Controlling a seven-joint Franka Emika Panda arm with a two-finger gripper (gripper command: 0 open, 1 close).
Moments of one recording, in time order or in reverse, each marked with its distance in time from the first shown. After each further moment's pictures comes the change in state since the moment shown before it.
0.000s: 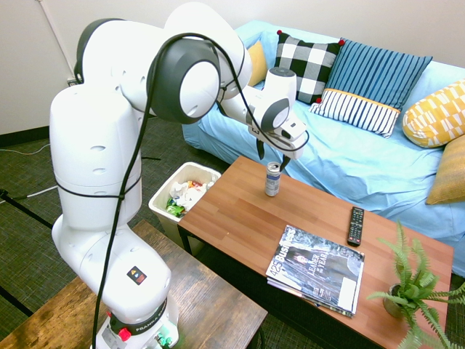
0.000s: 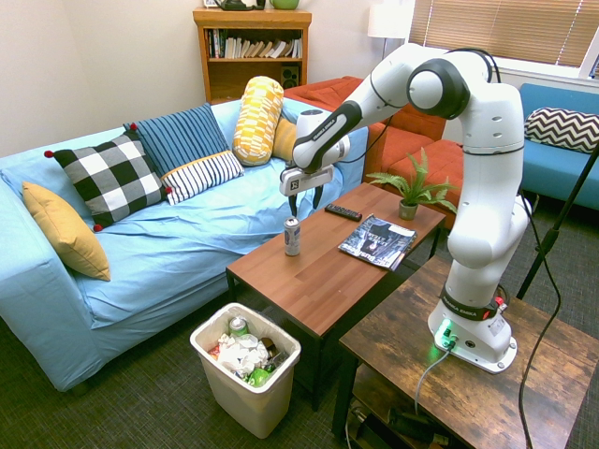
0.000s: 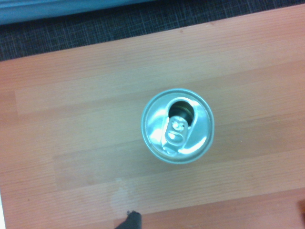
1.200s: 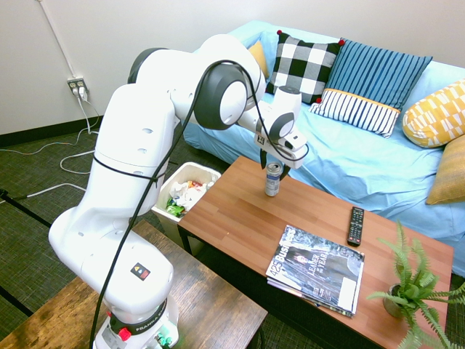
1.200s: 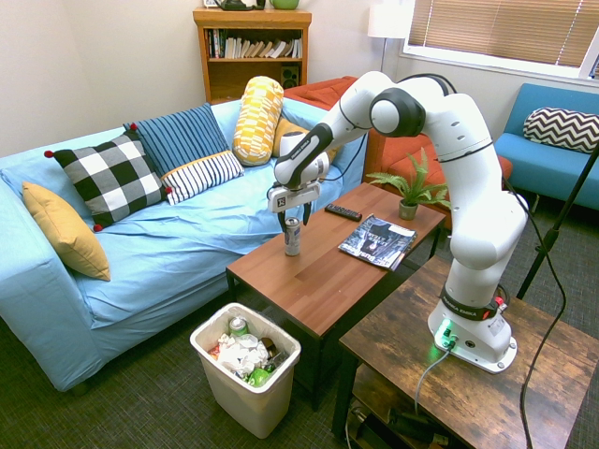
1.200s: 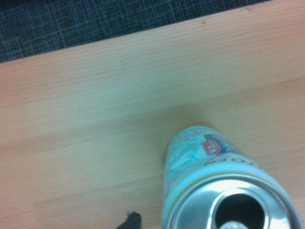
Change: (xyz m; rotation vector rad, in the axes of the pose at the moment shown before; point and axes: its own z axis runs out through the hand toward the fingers) arm 0.024 -0.044 0.084 -0.074 -0.073 0.040
